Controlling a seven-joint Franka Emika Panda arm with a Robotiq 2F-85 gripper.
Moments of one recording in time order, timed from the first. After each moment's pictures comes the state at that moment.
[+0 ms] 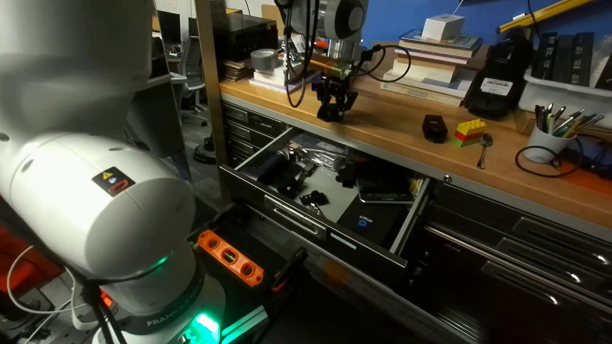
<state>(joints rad) 0.11 0.41 0.01 -1.87 0.03 2.12 0.20</state>
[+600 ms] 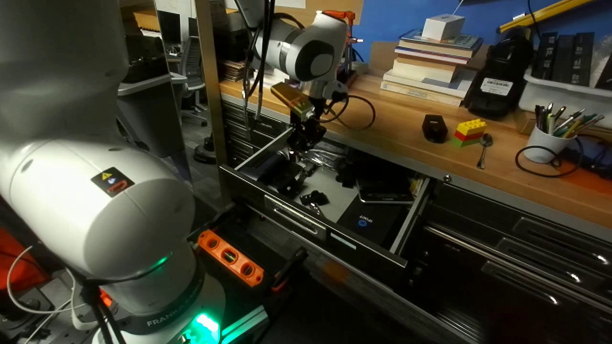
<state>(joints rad) 0.10 0.25 0.05 -2.31 0.25 2.43 0.18</state>
